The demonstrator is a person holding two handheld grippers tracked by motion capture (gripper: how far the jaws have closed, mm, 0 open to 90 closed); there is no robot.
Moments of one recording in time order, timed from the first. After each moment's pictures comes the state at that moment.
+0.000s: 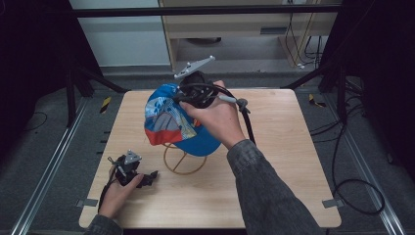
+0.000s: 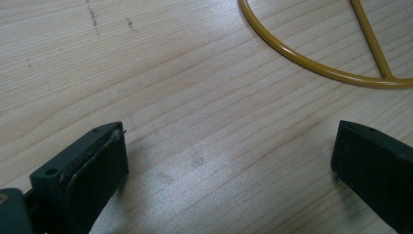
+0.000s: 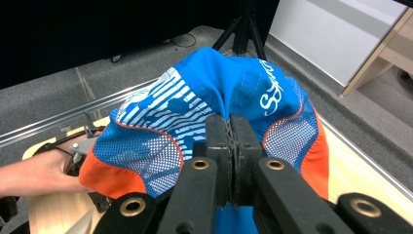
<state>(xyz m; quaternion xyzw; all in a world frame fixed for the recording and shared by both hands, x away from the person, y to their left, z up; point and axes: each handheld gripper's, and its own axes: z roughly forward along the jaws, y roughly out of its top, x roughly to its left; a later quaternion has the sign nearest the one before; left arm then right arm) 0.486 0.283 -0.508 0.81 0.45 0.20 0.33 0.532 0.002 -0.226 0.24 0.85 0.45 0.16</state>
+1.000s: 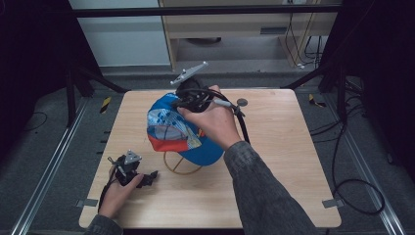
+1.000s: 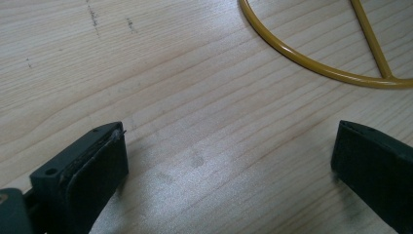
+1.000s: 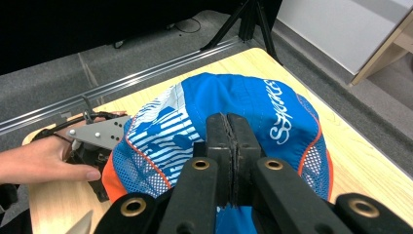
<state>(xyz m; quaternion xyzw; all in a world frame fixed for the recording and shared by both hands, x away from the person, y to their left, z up) 0.486 0.283 -0.508 0.81 0.45 0.20 0.33 0.536 0.012 -0.242 0.24 0.86 0.43 0.15</state>
